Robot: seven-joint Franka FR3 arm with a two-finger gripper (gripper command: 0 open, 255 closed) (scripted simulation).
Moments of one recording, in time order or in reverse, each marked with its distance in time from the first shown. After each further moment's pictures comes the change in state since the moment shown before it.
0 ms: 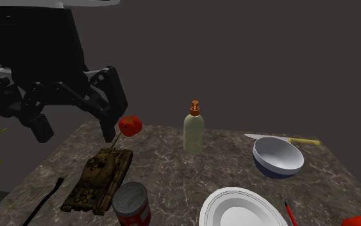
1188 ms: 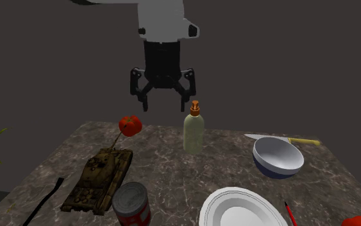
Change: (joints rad) arm -0.054 0.597 -0.165 0.334 -0.051 0.226 -0.206
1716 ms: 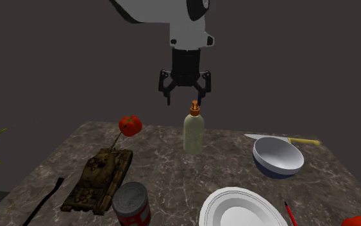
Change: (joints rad) arm -0.031 0.320 -0.048 0.288 0.044 0.010 -0.100
